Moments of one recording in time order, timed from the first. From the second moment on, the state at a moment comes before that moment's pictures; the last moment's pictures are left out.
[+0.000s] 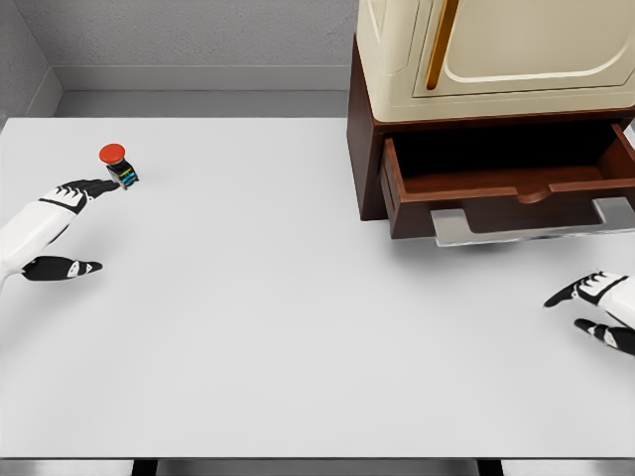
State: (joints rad) left arm -0.02 0.61 0.08 -1.45 -0.42 -0.61 -0.25; right arm 0.48 -1.08 -0.04 -1.68 0.26 -0.61 -0.05
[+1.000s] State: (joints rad) left arm -0.55 0.50 -0.22 -0.92 0.10 -0.39 -0.29; right arm 0.50 -1.01 -0.10 -1.76 0.26 -0.61 -0.03
